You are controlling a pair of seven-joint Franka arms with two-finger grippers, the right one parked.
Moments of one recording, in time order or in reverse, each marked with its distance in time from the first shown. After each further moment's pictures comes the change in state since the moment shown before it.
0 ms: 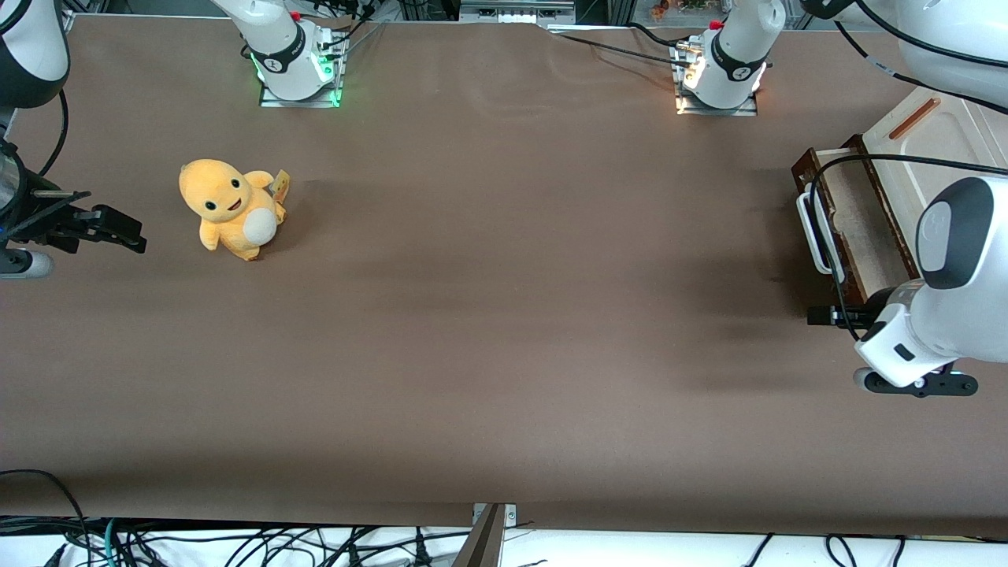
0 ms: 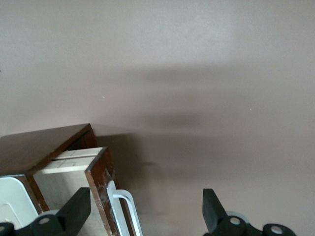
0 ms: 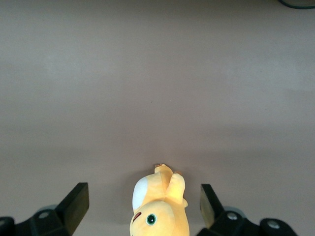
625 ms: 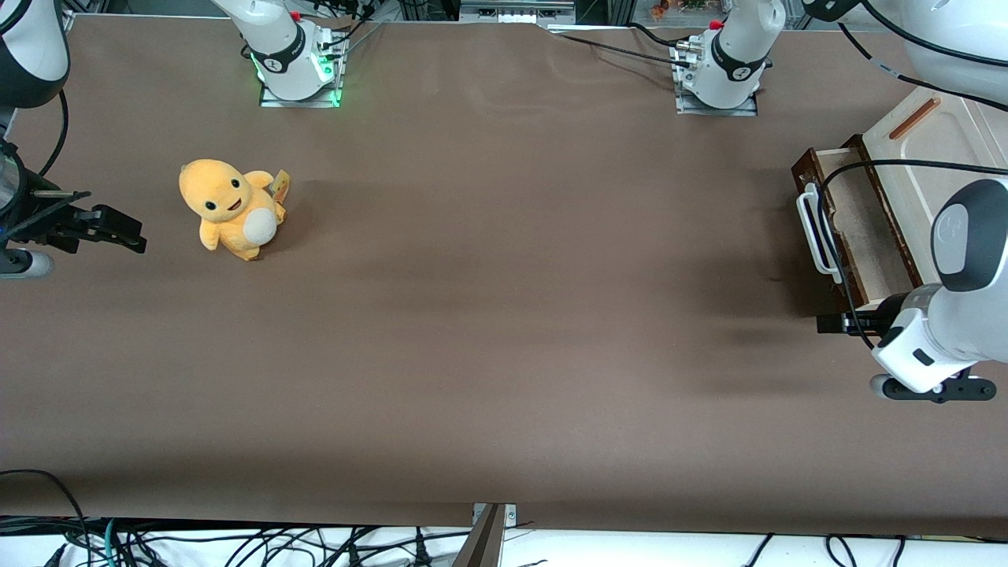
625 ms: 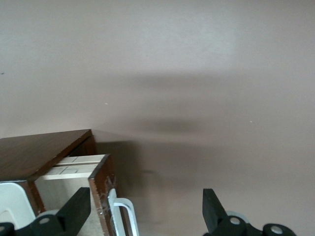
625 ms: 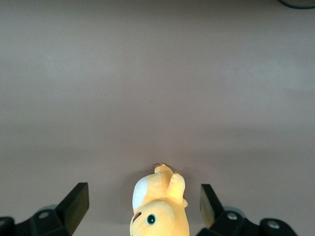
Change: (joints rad) arm -0.003 0.000 0.049 0.000 -0.043 0.029 -0.023
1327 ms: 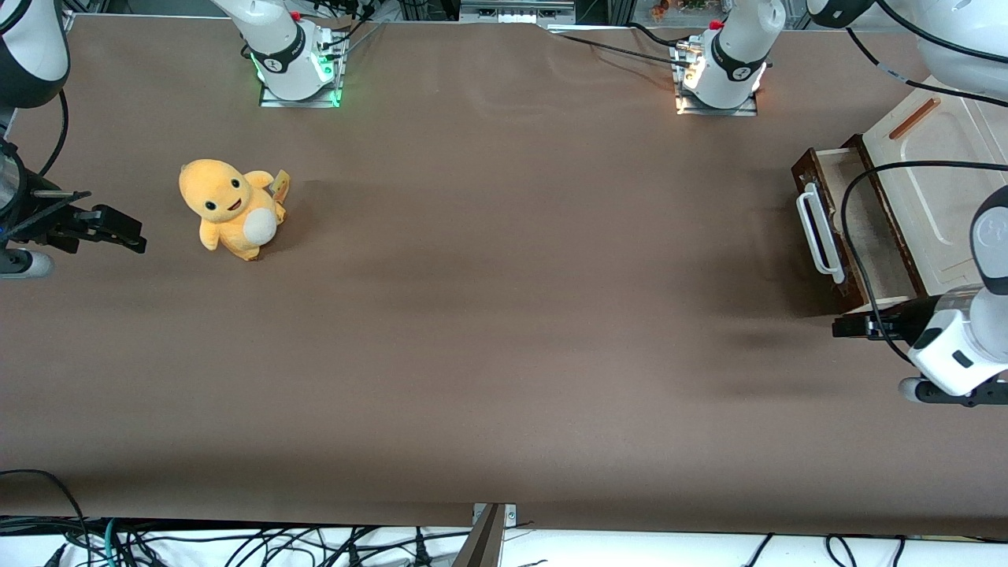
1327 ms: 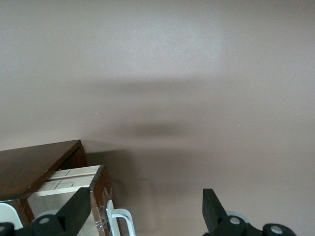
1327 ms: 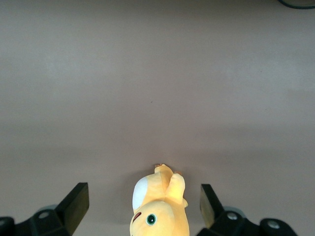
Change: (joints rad) arm -0.006 0.000 0.120 0.000 -0.176 0.035 0.117
